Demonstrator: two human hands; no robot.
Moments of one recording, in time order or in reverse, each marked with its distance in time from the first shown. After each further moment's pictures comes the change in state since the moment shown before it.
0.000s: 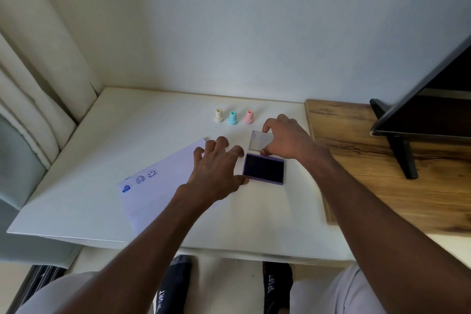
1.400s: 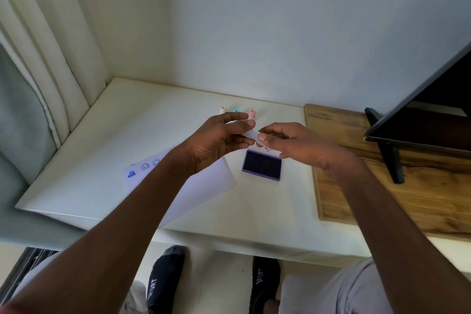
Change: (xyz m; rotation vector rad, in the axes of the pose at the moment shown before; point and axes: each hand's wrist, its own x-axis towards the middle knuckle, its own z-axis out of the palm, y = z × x) left_hand -0.007 -0.001 -0.062 -1.675 -0.140 -0.114; right_hand -0.101 -0.026 -0.064 0.654 -0.217 -0.106
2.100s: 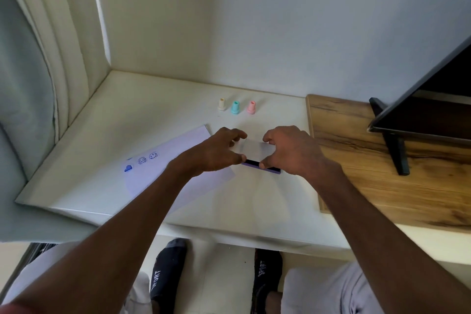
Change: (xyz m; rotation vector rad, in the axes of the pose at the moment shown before) left_hand 0.007 -0.035 -0.015 0.967 -0.036 -0.038; right_hand 0.023 0.026 0.030 -0.714 0.167 0.082
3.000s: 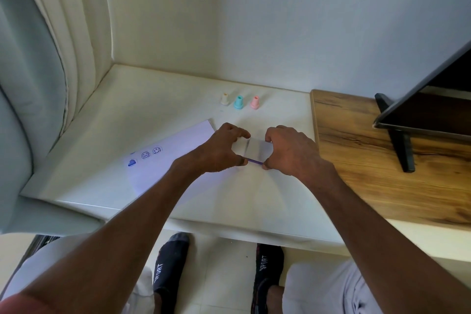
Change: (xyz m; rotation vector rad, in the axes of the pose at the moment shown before) left_hand 0.003 -0.008 0.008 0.116 0.032 0.067; right_hand -0.005 -0.012 0.012 -0.076 -0.023 0.021
